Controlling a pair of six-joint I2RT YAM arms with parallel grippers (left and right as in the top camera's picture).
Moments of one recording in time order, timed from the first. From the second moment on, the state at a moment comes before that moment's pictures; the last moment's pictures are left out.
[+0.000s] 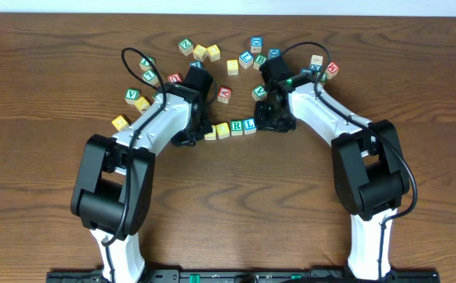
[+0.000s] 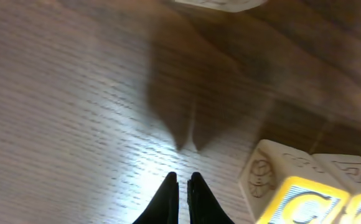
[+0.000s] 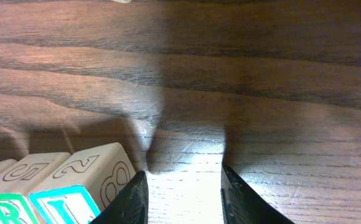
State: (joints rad) left arm -0.36 1.98 1.35 -0.83 -0.05 -0.70; right arm 0.40 2.15 1.55 -0.79 -0.14 0.49
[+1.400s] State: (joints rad) left arm -0.43 1.98 1.35 -0.67 -0.06 -0.61; right arm 0.41 2.15 1.55 -0.78 -0.10 0.48
